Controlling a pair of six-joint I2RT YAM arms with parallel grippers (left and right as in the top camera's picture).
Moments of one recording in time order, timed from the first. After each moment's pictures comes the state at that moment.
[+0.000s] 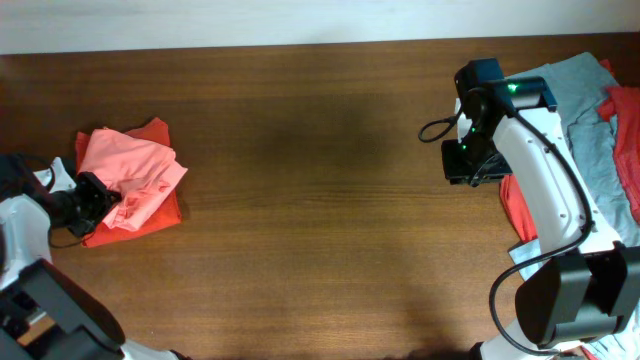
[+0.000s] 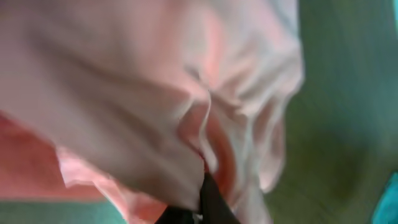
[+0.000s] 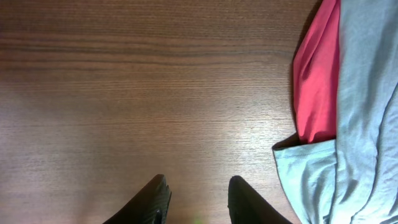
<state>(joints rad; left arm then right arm) 0.64 1.76 1.25 -0.80 0.51 -0.17 0.08 1.78 1.65 -1.42 0.09 0.11</state>
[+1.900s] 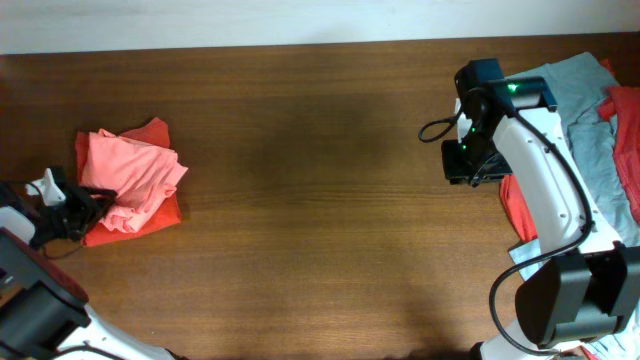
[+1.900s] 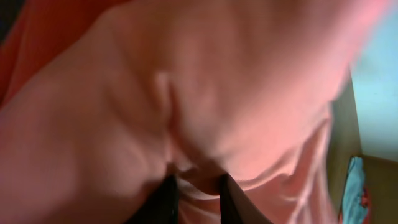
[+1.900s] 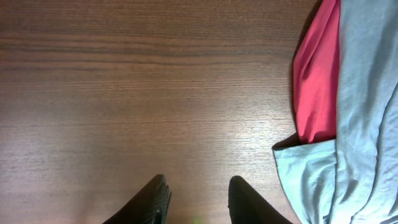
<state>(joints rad) 0.78 2.05 1.28 -0.59 0.79 0.01 0.08 1.78 1.65 -1.42 0.09 0.10</state>
